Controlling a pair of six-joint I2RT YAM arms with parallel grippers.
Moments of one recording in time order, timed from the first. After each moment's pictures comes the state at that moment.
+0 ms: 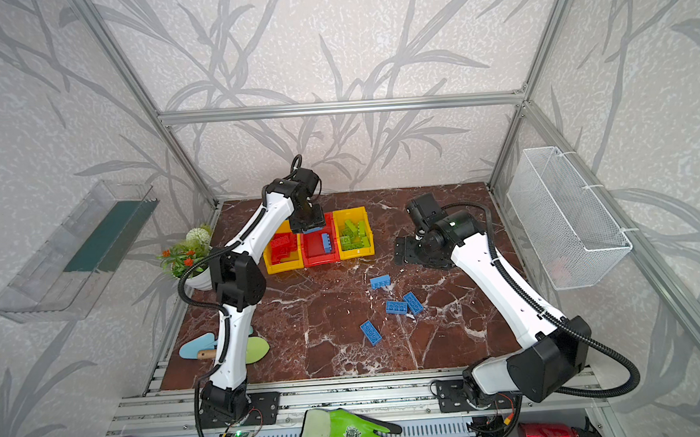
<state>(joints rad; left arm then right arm) -0.35 2.36 2.35 -1.26 -0.06 -0.54 0.43 1.41 1.46 -1.20 -0.01 0.56</state>
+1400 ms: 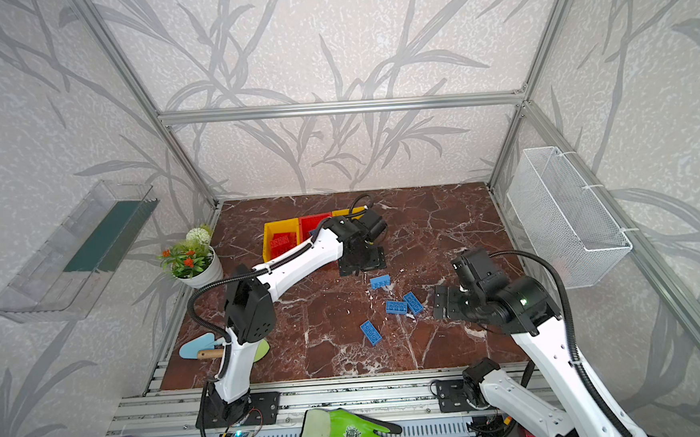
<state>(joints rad) -0.84 2.15 1.98 -1.13 -0.07 -0.92 0.43 0.83 1.16 -1.47 0.05 0.58</state>
